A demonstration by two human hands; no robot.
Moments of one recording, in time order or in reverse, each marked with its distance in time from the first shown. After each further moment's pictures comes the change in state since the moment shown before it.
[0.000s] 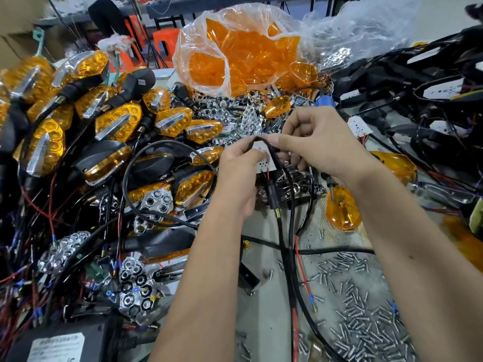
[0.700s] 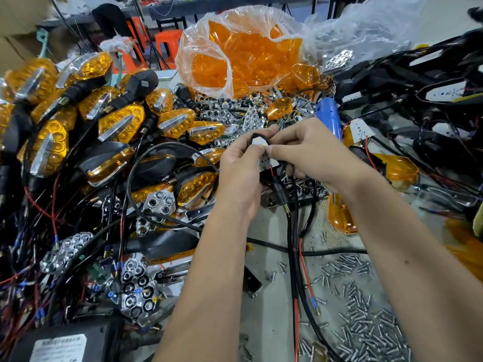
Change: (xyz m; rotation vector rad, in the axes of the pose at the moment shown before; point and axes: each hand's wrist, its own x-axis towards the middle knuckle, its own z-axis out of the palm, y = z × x) left_hand -0.006 0.006 0.009 -0.168 0.040 0.034; right_hand 0.004 0.003 0.015 -0.024 -0.108 0.064
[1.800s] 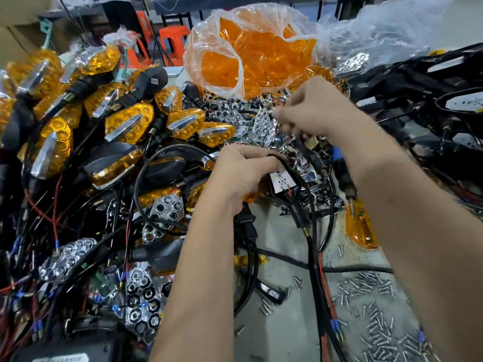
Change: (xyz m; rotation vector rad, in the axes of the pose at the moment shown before) left_hand 0.016 0.028 -0.027 0.542 -0.022 -0.150; right_hand 0.074 -0.035 -0.014 -0.445 0.067 0.100
